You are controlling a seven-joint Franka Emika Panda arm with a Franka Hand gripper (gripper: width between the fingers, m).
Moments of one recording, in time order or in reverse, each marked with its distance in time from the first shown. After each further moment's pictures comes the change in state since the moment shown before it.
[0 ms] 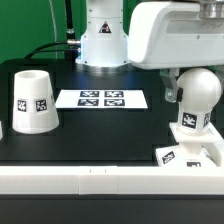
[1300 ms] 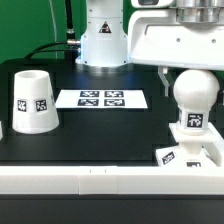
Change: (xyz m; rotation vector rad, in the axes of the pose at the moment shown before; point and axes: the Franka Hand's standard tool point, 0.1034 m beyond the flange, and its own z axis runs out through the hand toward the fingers) arm -0.003 -0.008 0.004 0.066 -0.046 1.051
